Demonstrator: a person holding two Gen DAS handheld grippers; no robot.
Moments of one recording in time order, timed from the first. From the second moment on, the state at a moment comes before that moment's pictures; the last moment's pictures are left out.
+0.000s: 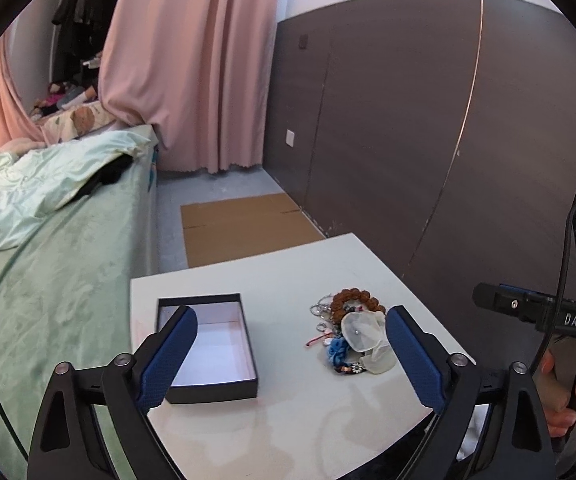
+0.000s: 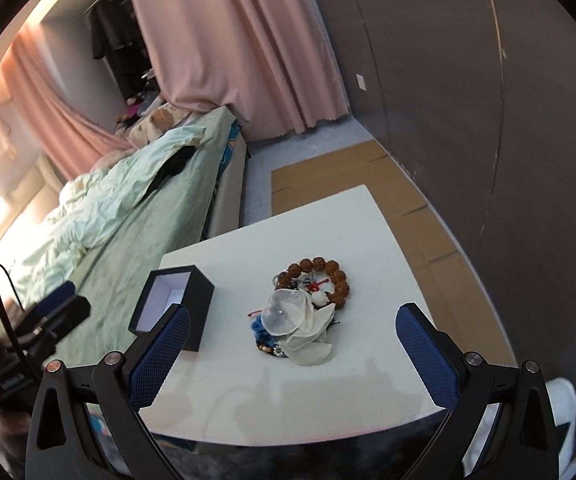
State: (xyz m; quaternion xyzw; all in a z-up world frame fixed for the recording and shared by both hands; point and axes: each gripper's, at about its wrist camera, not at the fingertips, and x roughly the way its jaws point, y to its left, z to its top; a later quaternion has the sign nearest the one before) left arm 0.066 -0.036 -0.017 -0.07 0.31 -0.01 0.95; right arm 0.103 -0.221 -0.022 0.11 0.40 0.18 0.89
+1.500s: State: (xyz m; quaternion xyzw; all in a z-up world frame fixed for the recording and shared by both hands) left arm 0.167 -0.073 -0.088 -0.05 0.41 -0.07 0.91; right arm 0.189 -0.241 -0.081 0.24 0.44 0.24 0.83
